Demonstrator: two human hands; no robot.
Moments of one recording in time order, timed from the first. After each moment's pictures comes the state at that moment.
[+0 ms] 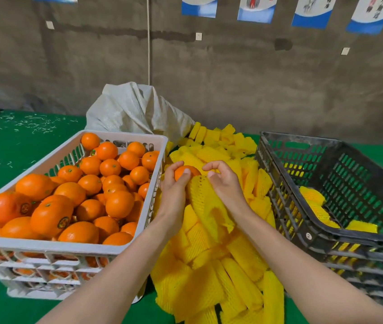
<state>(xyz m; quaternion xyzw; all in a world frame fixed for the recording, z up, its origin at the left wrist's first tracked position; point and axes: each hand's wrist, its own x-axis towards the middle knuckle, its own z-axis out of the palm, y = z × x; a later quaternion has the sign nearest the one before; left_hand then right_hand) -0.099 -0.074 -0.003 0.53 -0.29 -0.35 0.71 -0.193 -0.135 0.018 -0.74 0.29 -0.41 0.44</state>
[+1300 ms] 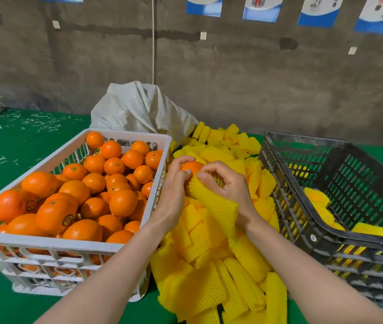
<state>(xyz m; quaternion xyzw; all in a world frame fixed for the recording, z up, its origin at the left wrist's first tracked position) -0.090 -0.065 0.004 0.52 -0.41 -0.29 0.69 -0.199 -0.127 0.015 -0.80 0.15 -0.47 0.34</state>
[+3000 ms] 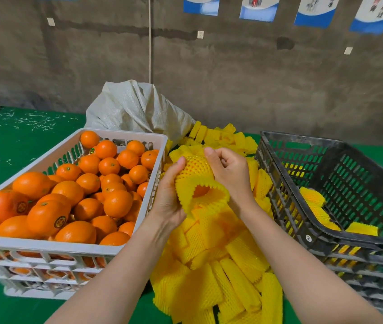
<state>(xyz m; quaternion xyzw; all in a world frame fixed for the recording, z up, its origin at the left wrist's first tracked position) -0.080 -0.098 -0.021 0.29 -0.24 -0.56 0.74 -0.190 -0.146 0.034 -0.75 0.22 -0.53 0.33</state>
